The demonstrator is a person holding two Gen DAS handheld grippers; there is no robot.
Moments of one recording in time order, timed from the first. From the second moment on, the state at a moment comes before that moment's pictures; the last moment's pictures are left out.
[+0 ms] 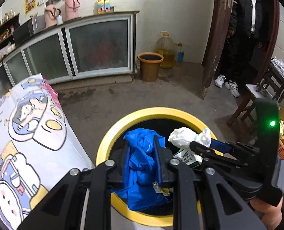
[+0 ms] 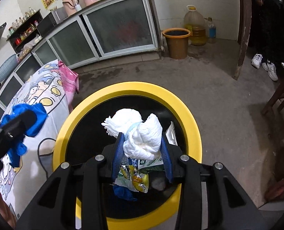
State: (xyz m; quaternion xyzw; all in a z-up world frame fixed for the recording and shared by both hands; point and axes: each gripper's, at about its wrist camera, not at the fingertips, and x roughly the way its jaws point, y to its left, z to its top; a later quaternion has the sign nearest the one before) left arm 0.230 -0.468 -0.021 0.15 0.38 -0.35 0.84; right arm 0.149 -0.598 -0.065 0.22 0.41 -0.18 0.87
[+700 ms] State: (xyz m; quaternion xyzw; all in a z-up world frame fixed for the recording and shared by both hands) left arm 0.241 -0.426 -0.011 0.11 0.34 -0.32 0.88; right arm 0.146 -0.607 -0.066 0.22 0.40 -0.26 0.85
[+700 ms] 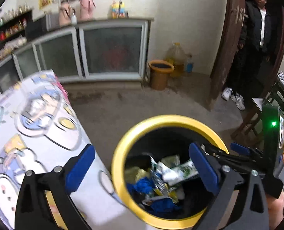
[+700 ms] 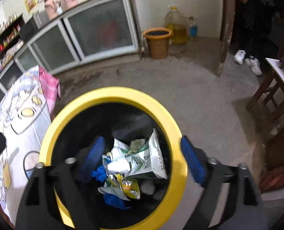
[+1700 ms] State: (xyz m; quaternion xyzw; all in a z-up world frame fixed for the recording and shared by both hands) left arm 0.111 -0.153 0.093 -0.04 0.27 -0.17 0.95; right arm 0.042 -0.384 0.046 0.06 0.21 -0.28 0.94
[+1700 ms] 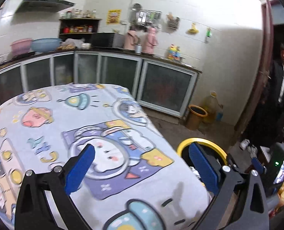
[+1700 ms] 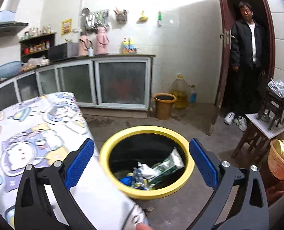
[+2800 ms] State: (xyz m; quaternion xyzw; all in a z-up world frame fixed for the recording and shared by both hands) left arm 0.010 -0.035 0.050 -0.03 0.30 0.00 0.95; right arm -0.037 -0.216 0.057 0.01 0.19 -0.16 0.97
